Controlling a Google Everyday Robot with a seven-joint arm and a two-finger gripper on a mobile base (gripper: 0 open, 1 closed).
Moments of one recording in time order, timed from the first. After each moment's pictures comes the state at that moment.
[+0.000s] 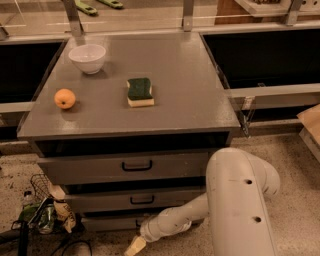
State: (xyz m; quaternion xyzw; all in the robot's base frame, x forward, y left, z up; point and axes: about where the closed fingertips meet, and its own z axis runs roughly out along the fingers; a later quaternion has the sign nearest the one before) arm 0.461 0.106 0.235 -0.49 0.80 0.26 0.22
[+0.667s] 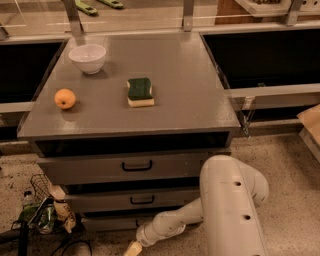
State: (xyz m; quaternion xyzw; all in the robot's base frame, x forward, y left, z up) arm 0.448 0.124 0.196 -0.49 0.80 0.28 0.20
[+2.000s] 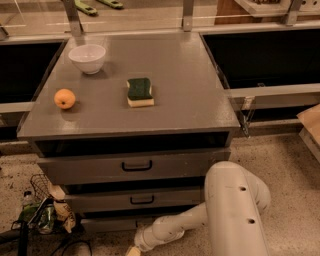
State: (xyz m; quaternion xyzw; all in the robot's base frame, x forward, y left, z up) arm 0.430 0.136 0.185 -0.51 0.78 0.30 0.20
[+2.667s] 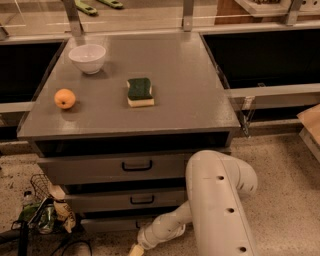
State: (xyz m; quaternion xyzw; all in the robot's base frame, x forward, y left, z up) arm 0.443 0.118 0.182 -0.51 0.80 0.25 0.19
